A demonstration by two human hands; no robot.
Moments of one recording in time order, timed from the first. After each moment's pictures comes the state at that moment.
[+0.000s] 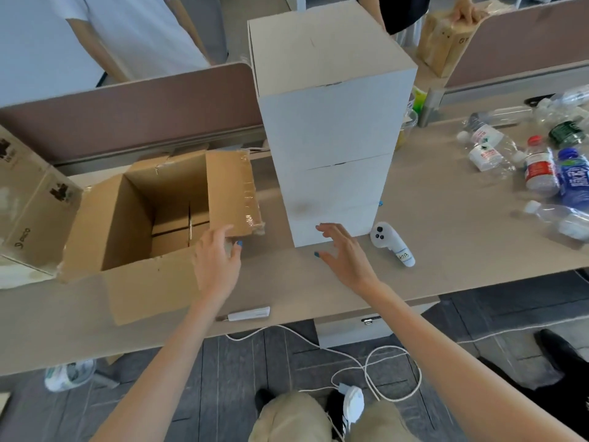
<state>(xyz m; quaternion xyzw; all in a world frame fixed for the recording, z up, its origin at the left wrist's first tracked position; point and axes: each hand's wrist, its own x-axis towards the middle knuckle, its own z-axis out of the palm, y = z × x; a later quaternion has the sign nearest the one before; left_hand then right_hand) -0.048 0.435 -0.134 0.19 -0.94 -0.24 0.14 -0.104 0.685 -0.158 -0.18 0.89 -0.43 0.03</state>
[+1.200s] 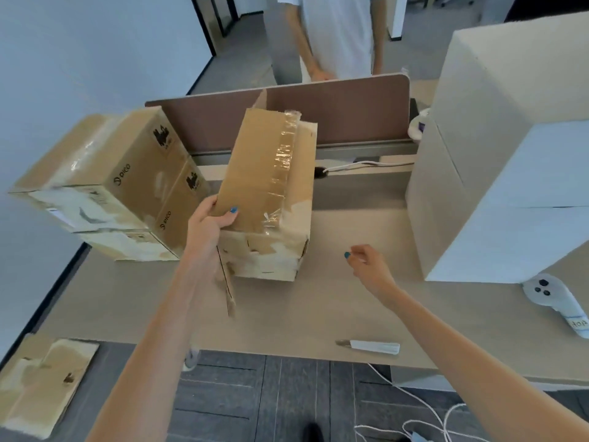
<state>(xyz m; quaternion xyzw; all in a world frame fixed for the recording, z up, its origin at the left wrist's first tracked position) -0.017 0.165 -0.023 0.31 -0.66 -0.66 0.18 -0.111 0.423 -0.164 -0.01 0.80 -0.55 0.23</state>
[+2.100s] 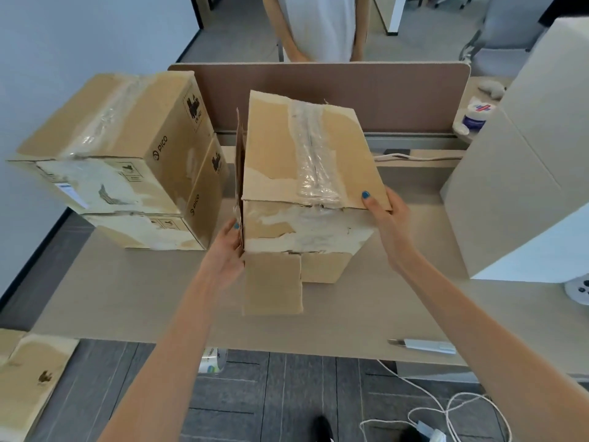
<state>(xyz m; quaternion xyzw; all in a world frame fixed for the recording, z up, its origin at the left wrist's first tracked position) 0.021 0.024 -0.122 0.35 -0.43 -0.83 0.03 -0.102 0.288 -0.097 -0.02 0.73 -0.68 0.04</state>
